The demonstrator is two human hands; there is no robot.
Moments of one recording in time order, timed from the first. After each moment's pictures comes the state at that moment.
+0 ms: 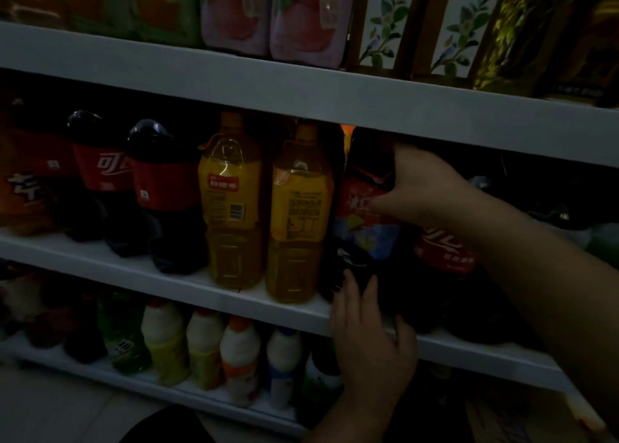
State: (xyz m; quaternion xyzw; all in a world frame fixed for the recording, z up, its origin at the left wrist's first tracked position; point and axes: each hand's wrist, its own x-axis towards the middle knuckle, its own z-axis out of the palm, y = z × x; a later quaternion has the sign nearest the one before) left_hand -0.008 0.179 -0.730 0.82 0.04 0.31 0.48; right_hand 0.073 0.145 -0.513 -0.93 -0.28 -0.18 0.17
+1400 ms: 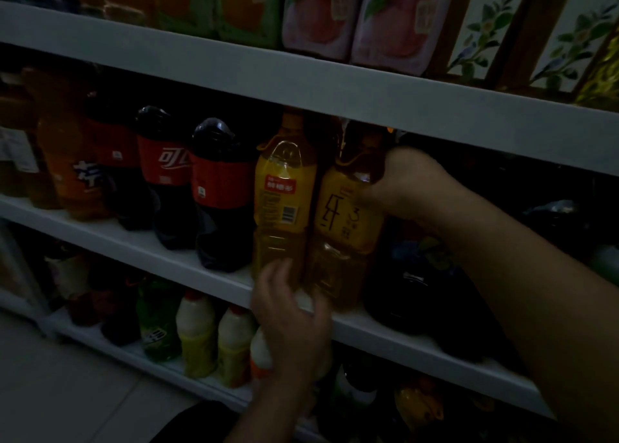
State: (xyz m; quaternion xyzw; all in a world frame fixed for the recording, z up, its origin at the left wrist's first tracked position) left_hand -0.002 0.330 -0.732 0.74 0.17 0.48 0.43; right_hand 0.080 0.243 -0.511 -0.96 -0.20 -0.10 0.16
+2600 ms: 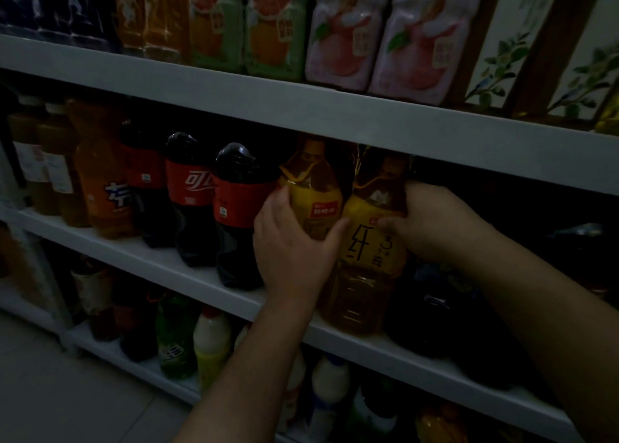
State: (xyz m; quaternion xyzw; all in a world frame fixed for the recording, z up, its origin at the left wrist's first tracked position) left_hand 0.033 0.384 -0.633 0.76 0.18 0.54 0.32; right_hand 0.061 0.235 -0.521 -0.96 -0.20 -0.13 0.15
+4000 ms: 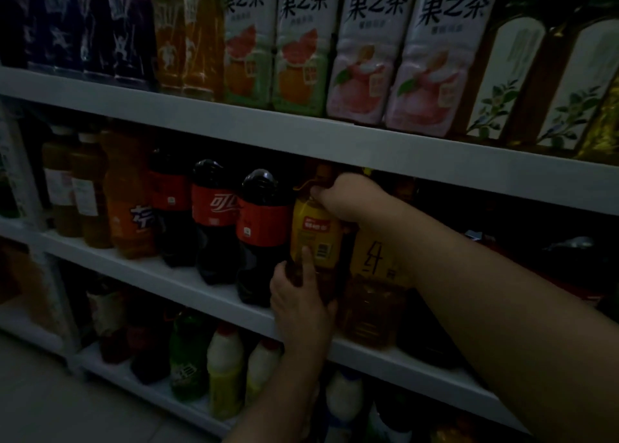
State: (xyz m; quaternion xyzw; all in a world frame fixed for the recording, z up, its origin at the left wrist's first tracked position) left_hand 0.020 0.389 -0.709 0.87 0.20 0.35 0.26; right_hand 0.071 0.351 -0.496 -0.96 -0.22 -0.04 0.19
